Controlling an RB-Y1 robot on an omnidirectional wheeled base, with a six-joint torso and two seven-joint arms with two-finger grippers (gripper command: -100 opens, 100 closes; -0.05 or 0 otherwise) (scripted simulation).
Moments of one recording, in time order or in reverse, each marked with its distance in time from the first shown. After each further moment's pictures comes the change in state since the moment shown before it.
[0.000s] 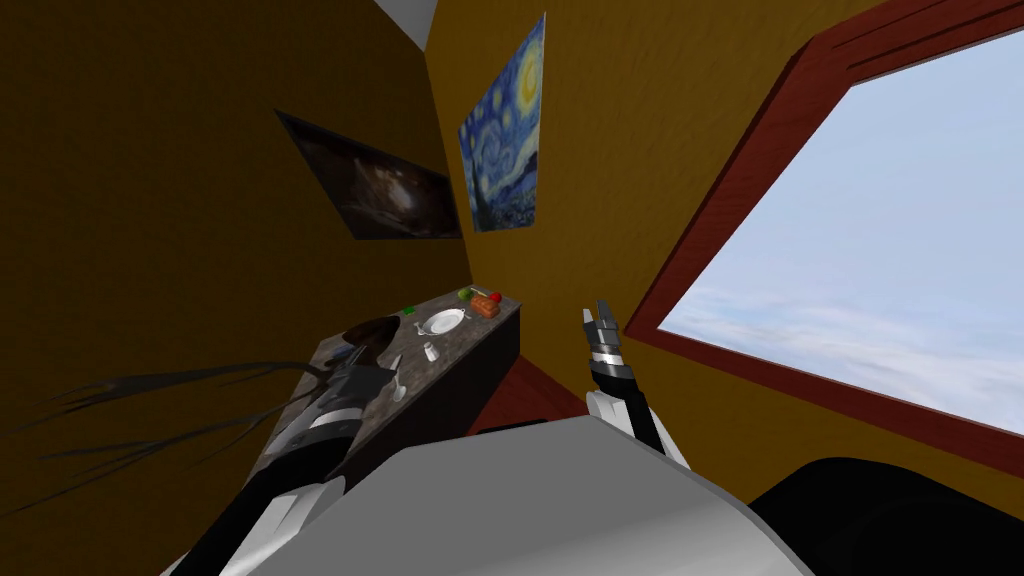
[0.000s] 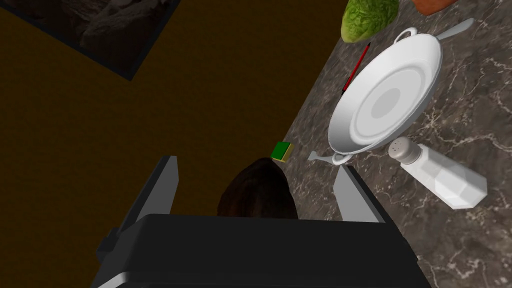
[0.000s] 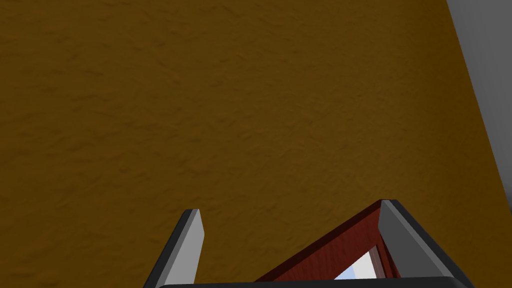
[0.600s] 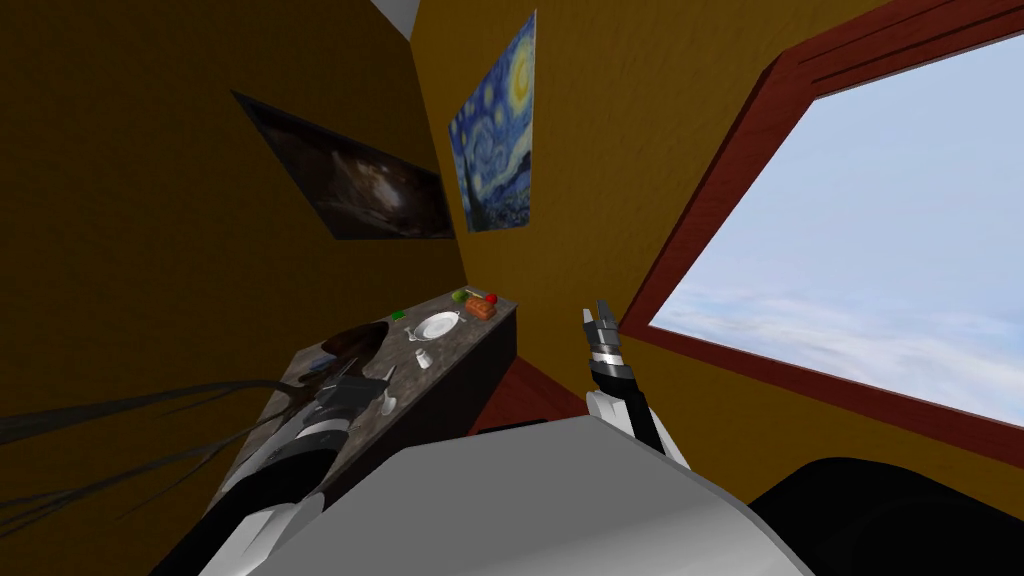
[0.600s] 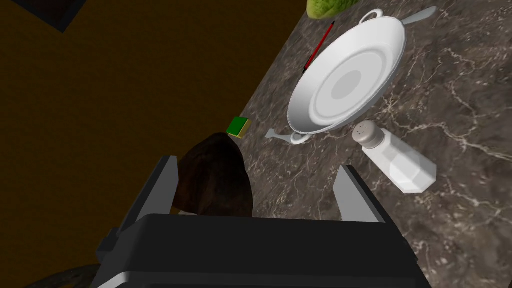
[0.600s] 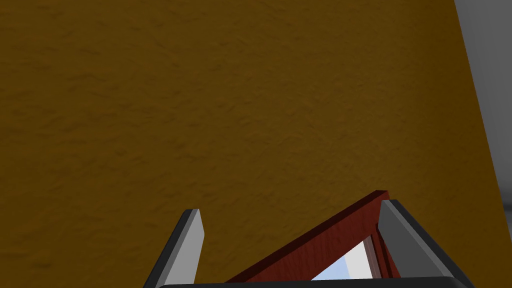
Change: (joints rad) left arm 0.046 0.004 0.052 -0.024 0.042 0.154 0.142; right arm 0.000 0.000 0.000 0.000 0.000 0.000 0.000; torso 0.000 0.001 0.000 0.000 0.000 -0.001
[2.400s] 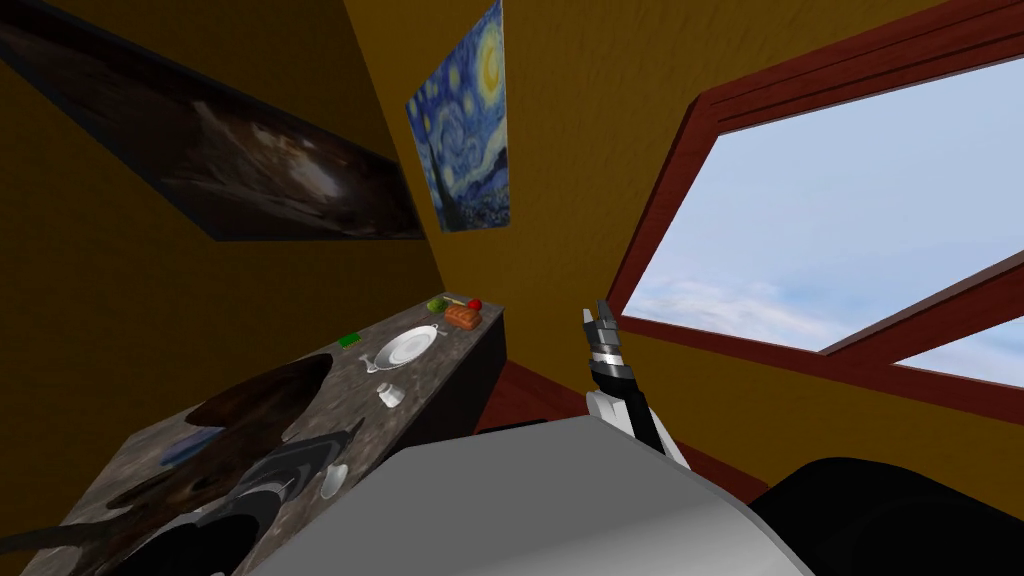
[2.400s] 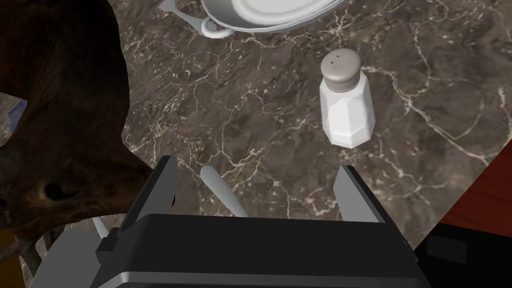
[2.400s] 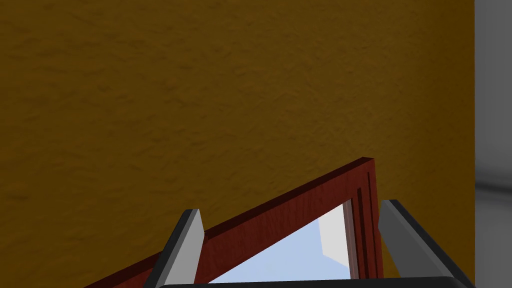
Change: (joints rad) left arm 0.135 -0.017 0.176 -0.053 0.136 0.512 0.464; right arm 0.000 0.000 0.000 0.000 0.000 0.000 0.000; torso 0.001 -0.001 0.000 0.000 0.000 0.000
